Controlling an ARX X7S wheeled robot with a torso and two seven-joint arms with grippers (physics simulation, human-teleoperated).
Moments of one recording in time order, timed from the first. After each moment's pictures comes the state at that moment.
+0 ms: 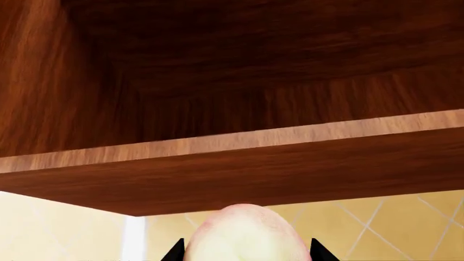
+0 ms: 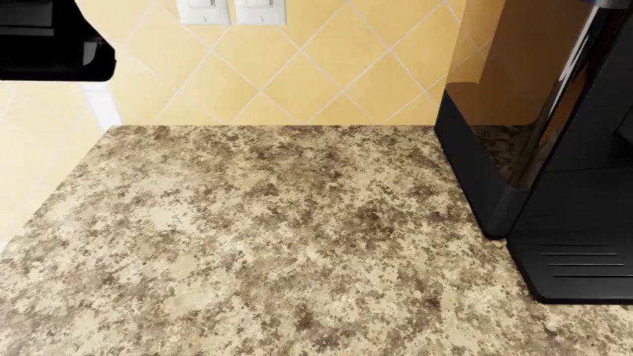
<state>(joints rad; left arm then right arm) -1.08 -0.72 0.06 0.97 -1.18 -0.94 -0.96 2.23 0.97 -0.97 -0.66 1.82 0.39 1.38</state>
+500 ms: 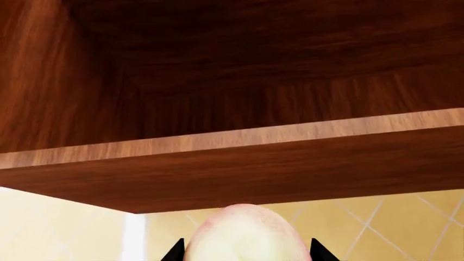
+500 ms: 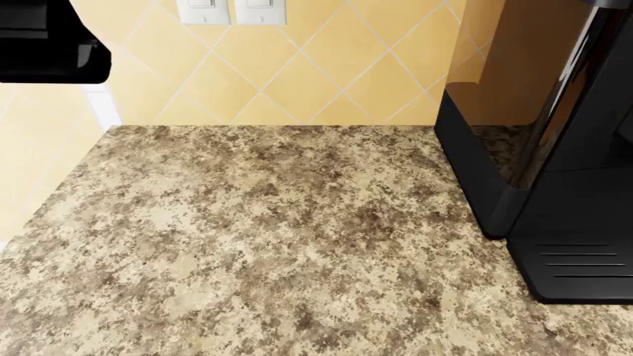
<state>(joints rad) -1.06 -0.74 0.05 0.96 -1.19 -0.92 -0.95 2.33 0.69 -1.04 -0.20 1.66 0.61 1.16</state>
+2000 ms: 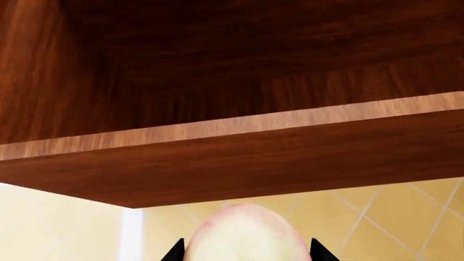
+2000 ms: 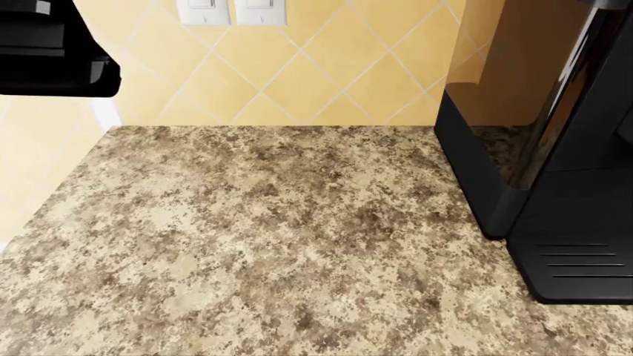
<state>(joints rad) -1.02 -0.77 0.08 0.96 -1.15 -0.87 -0.92 2.28 0.39 -1.06 0.45 1.29 0.80 0.71</state>
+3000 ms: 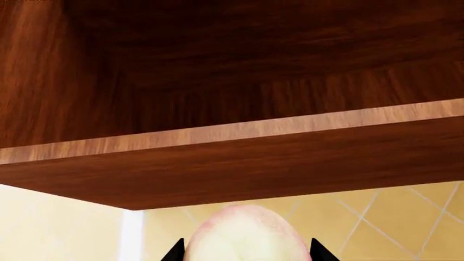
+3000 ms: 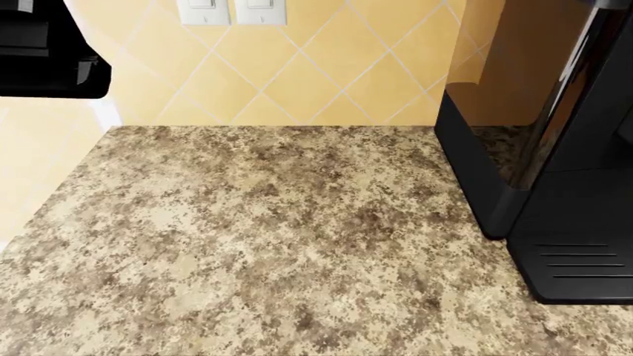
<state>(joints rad) -1.03 -0.80 0.07 0.97 -1.20 -0.84 -0.94 2.34 0.46 -0.98 0.27 1.40 1.03 0.90</state>
